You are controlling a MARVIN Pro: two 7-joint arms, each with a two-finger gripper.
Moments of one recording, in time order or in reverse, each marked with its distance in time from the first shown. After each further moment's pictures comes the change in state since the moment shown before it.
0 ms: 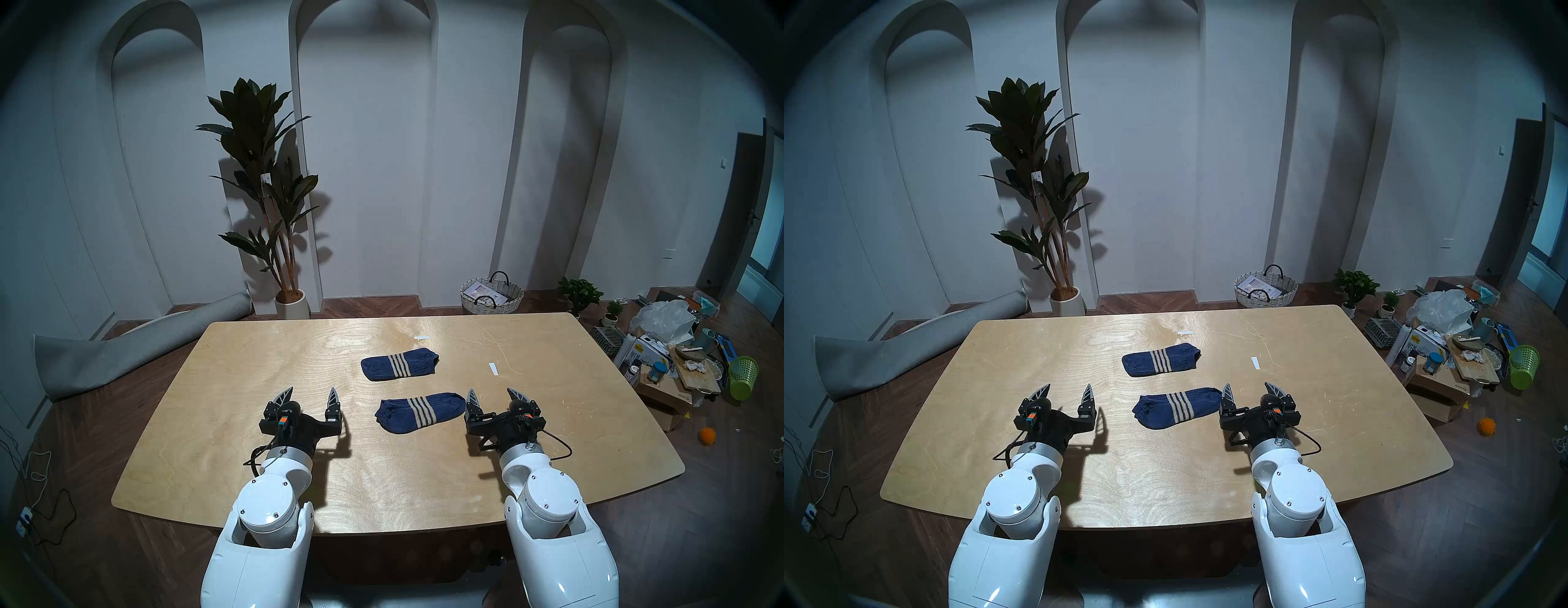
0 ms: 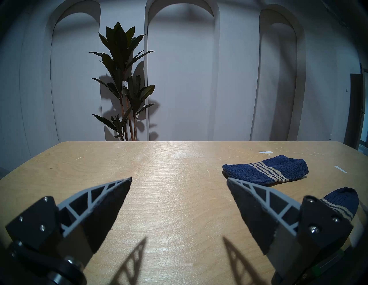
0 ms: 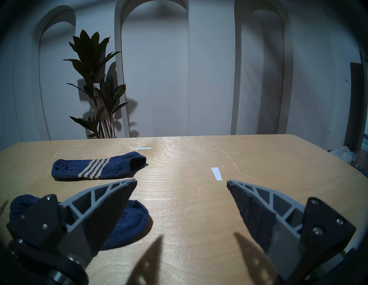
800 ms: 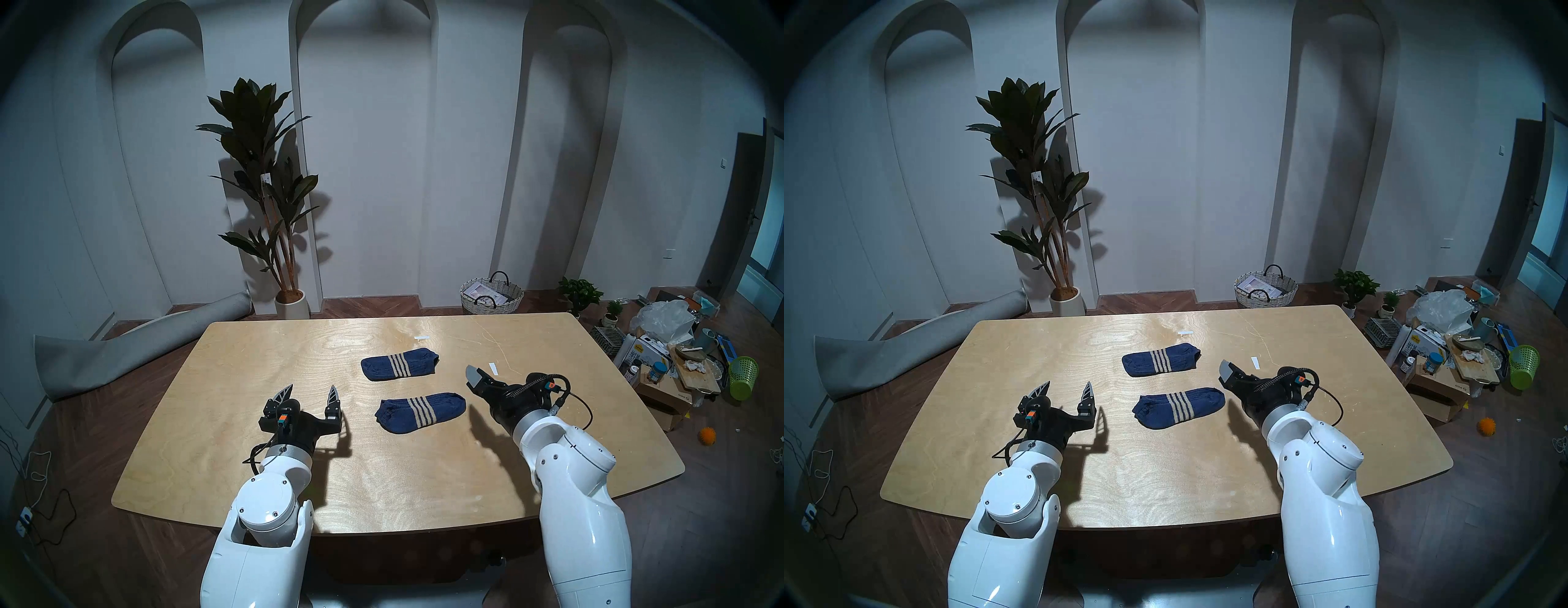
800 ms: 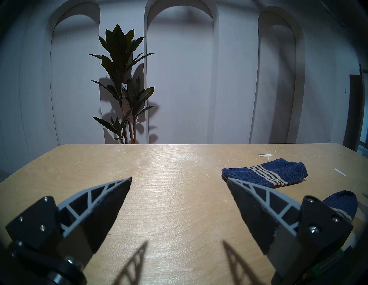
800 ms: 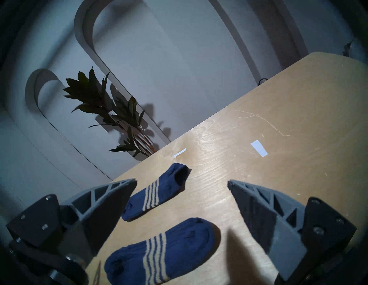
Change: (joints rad) left arm -0.003 -0.002 0.001 -0.017 0.000 -0.002 -0.010; right arm 0.088 -0.046 0.124 -0.134 0.547 0.467 0.031
